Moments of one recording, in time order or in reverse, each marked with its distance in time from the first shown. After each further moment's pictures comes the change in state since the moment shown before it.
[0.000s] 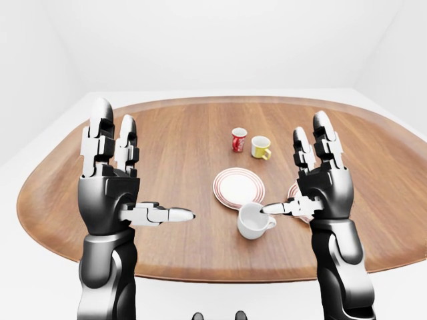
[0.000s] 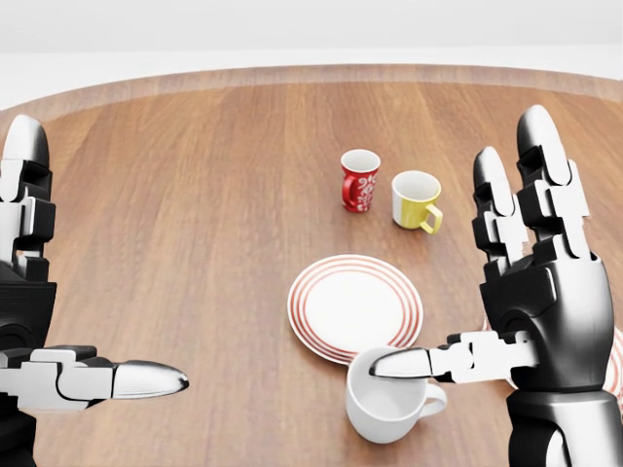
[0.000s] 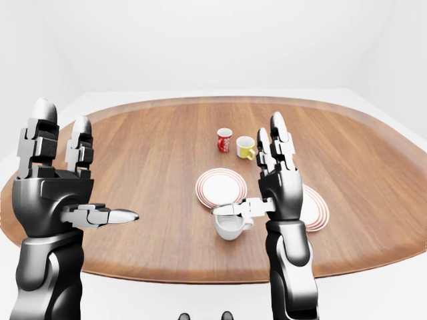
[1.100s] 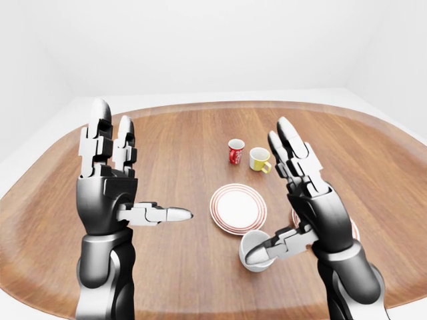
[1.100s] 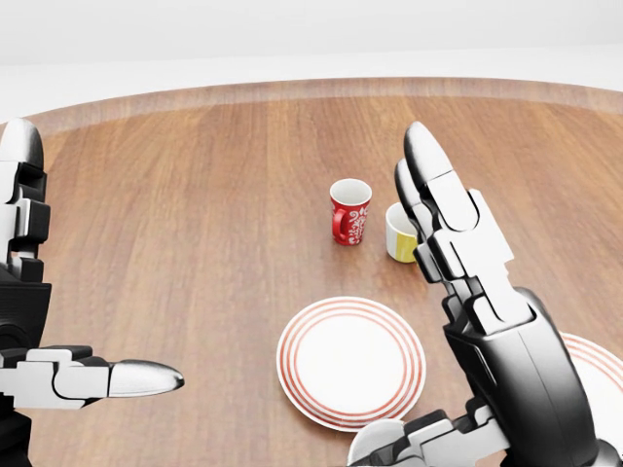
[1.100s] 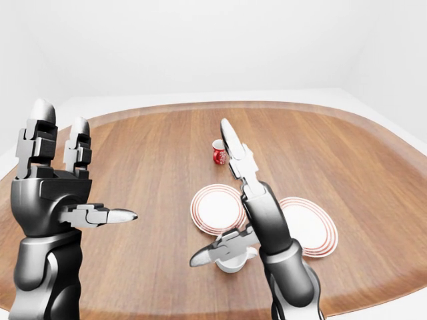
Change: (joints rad) left arm 0.002 0.004 0.016 0.005 0.005 0.000 -0.006; right arm 0.127 -0.071 0.171 -0.264 -0.291 0.000 0.178
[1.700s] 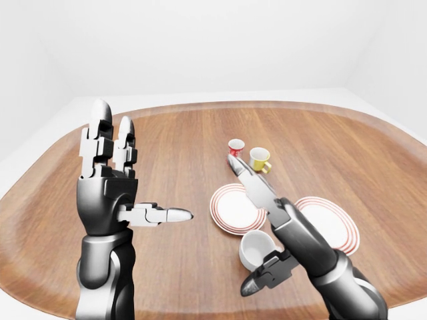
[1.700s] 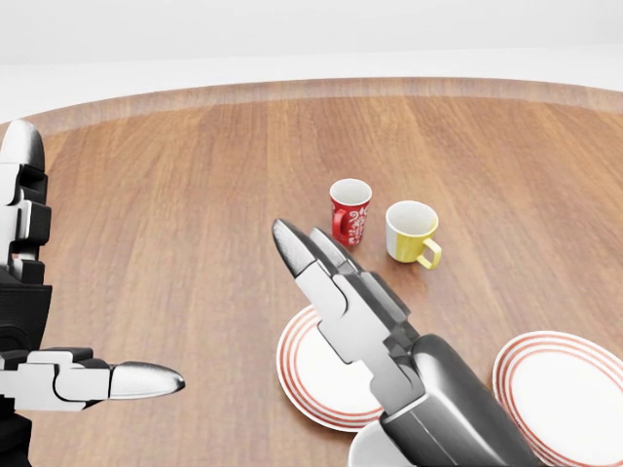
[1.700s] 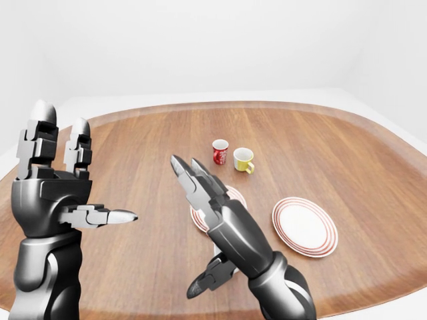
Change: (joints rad) left arm 0.006 -0.001 -0.001 -0.002 0.004 0.000 -0.003; right arm 0.076 -0.042 0.138 -0.093 -0.312 0.000 0.211
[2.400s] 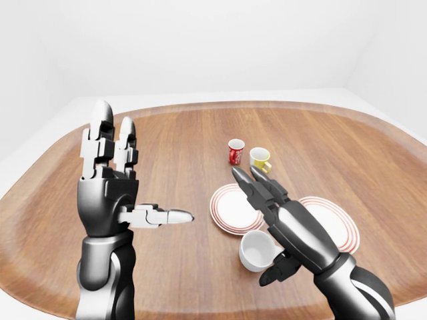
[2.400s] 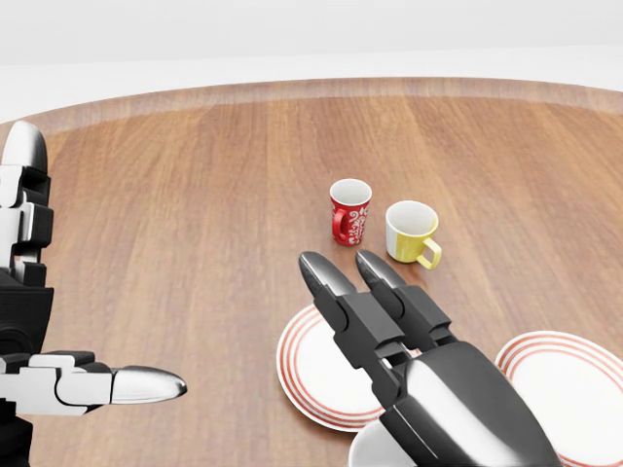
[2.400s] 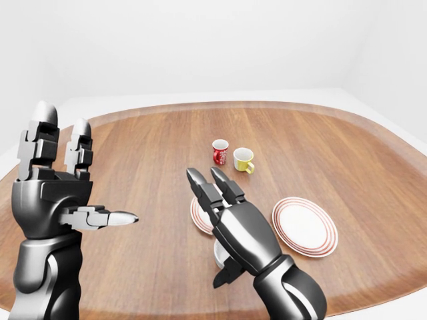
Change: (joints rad) left arm 0.009 -0.003 -0.006 -0.008 0.004 0.000 -0.006; right arm 0.036 0.046 -0.043 -0.033 -0.427 0.000 0.218
